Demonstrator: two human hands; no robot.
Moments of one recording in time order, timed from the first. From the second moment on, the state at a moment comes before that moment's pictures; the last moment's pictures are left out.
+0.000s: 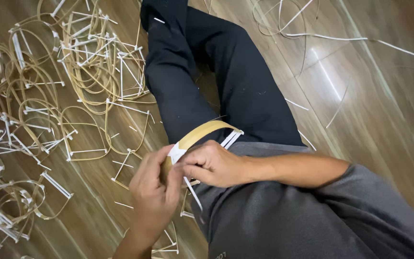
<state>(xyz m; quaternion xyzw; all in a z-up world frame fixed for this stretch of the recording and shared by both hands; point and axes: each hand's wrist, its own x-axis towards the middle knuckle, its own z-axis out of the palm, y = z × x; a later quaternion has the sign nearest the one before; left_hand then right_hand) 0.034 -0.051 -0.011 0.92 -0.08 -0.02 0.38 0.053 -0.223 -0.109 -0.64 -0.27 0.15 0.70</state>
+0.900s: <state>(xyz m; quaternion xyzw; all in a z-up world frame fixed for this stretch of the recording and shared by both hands) 0.008 0.000 -0.167 0.52 0.25 -0.12 0.81 0.113 -0.248 -0.117 -0.64 -0.28 0.25 0.68</state>
